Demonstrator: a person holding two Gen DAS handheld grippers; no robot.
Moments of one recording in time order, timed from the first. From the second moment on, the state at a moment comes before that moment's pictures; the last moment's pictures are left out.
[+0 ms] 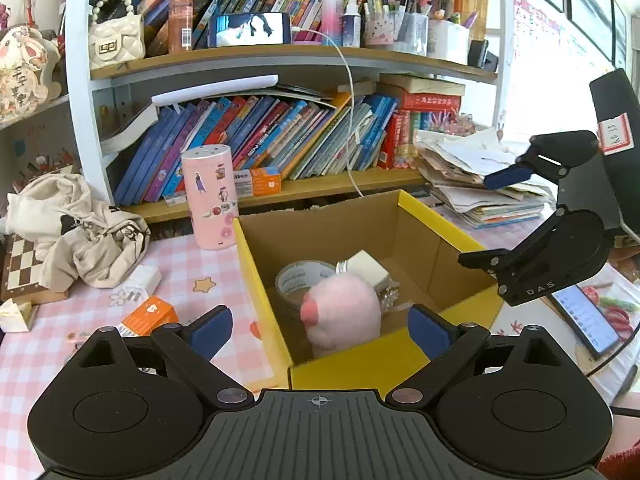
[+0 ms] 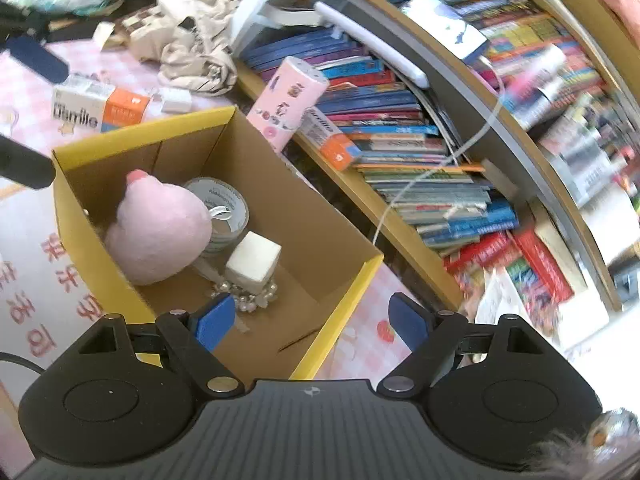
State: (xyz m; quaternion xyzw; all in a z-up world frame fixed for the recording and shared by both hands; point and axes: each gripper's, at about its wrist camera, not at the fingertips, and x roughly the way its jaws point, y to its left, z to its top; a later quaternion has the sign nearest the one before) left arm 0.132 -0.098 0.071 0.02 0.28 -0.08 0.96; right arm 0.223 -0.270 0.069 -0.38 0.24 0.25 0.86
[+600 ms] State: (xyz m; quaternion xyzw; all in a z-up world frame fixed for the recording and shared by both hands) left arm 0.059 -0.042 0.058 -0.02 0.31 -0.06 0.95; right arm 0.123 -0.262 0.067 -0.22 0.29 0.21 0.91
